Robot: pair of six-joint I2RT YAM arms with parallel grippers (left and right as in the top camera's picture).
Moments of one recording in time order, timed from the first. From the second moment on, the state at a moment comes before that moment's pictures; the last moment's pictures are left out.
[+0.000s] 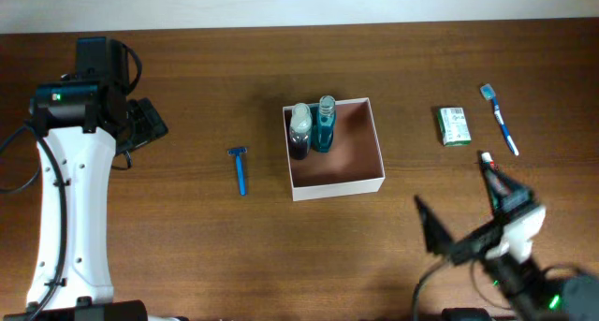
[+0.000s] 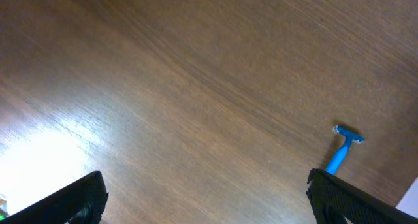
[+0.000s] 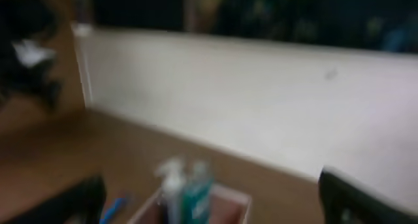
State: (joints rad) left arm 0.06 1.60 1.73 -1.40 -0.30 -0.48; right arm -0.04 0.38 0.81 -0.45 -0.47 -0.07
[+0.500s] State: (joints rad) left arm 0.06 1.60 1.72 -1.40 -0.30 -0.48; right arm -0.04 1.63 2.33 -1.67 -0.18 -0.34
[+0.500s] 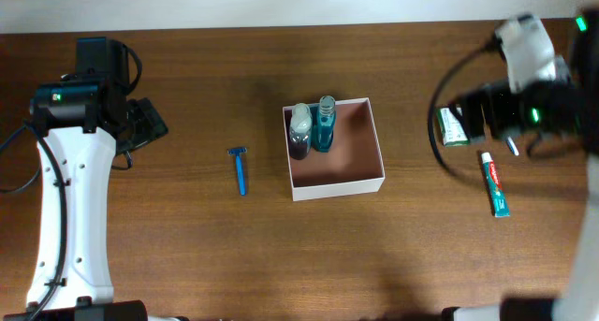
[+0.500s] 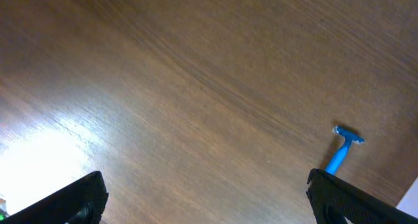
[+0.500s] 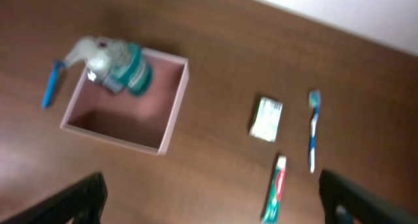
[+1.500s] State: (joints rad) left arm 0.06 1.60 1.72 -1.40 -0.30 -0.48; right arm -0.43 2.04 2.41 -1.68 -0.30 -0.28
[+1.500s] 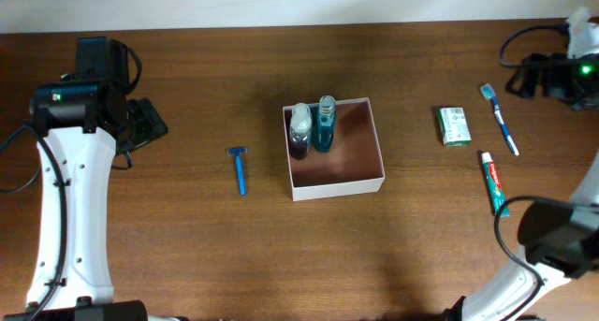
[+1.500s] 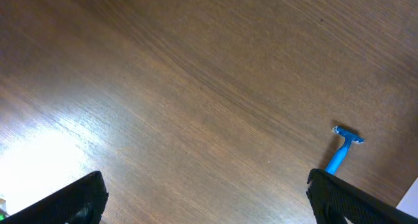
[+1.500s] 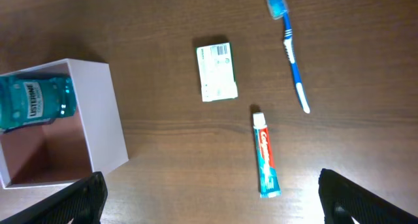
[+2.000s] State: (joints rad) left arm 0.06 1.60 1.72 -1.40 -0.30 -0.48; right arm -0.34 2.23 2.40 -1.61 -0.23 -0.31
